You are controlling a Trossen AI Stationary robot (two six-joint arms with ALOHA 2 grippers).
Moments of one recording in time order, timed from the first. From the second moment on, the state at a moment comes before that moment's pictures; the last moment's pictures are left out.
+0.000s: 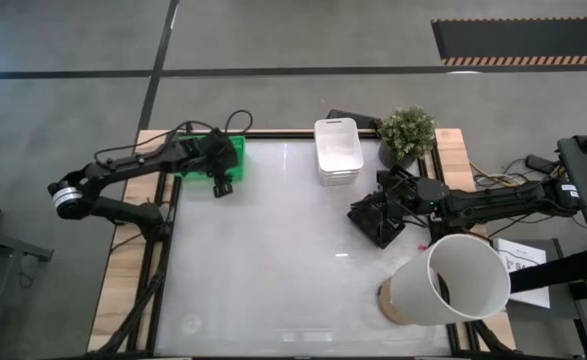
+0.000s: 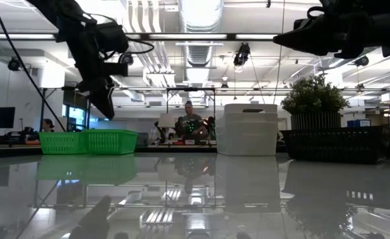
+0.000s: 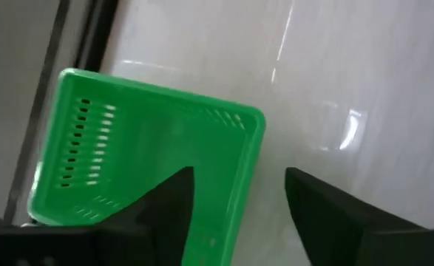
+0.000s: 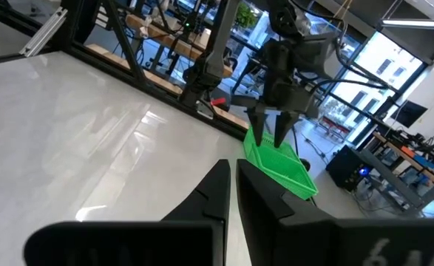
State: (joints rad) left arm 0.59 1.21 0.82 -0.65 -0.11 0.38; right arm -0.05 0.83 0.28 0.49 -0.08 -0.51
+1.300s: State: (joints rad) left arm 0.62 1.23 0.72 -0.90 -0.47 0.46; right arm -0.05 0.83 0.28 0.48 -0.08 -0.51
